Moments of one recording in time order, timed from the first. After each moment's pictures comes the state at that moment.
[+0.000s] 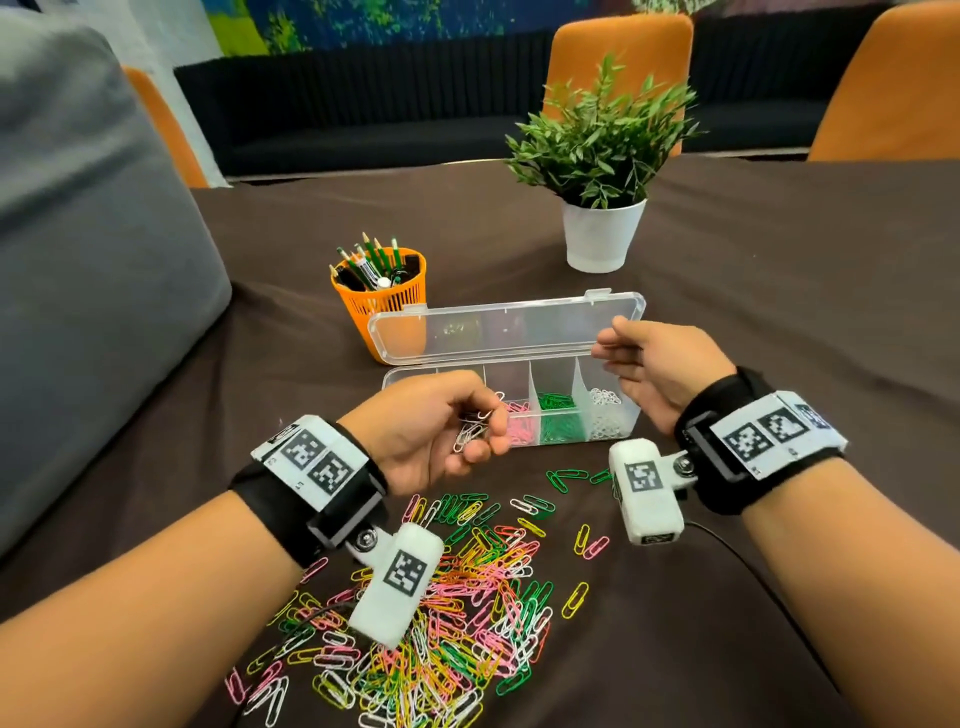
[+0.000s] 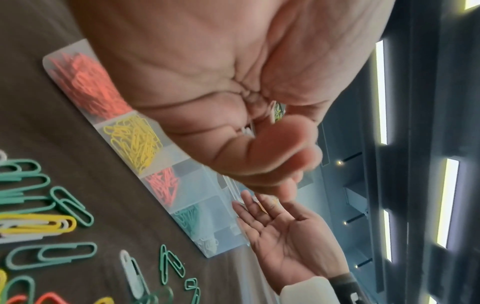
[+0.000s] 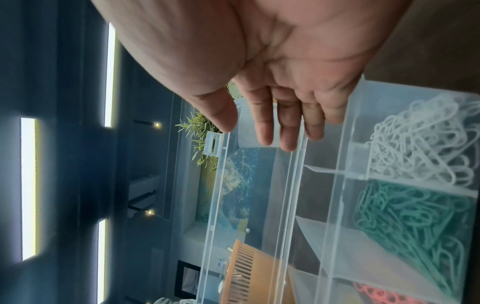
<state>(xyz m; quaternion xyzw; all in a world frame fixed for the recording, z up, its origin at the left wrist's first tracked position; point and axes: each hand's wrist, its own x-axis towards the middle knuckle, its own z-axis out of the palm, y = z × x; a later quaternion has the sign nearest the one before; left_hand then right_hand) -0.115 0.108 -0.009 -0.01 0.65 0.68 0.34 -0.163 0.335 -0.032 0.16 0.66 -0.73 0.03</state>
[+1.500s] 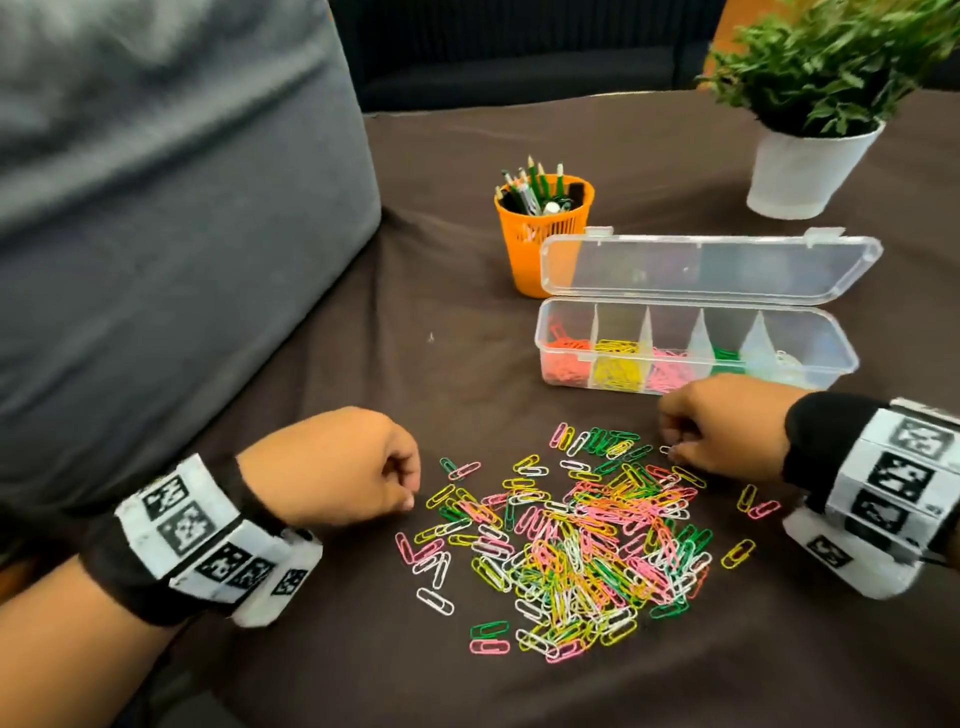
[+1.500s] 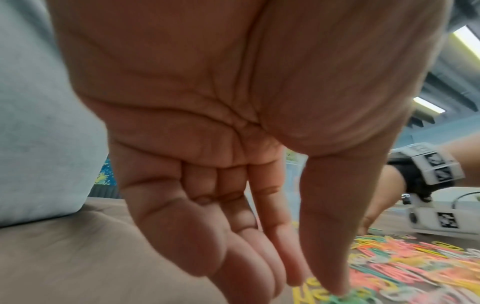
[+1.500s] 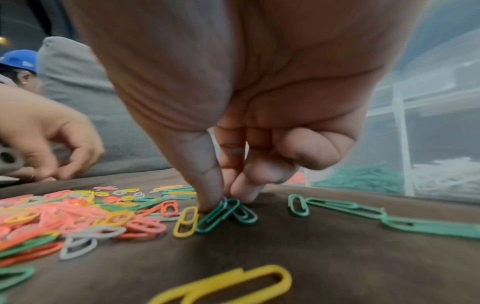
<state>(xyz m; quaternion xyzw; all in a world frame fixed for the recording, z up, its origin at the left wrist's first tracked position) -0.010 -0.074 -0.029 0.08 0.97 0.06 0.20 -0.113 0.260 -0.058 -0.27 0.95 0.01 0.16</state>
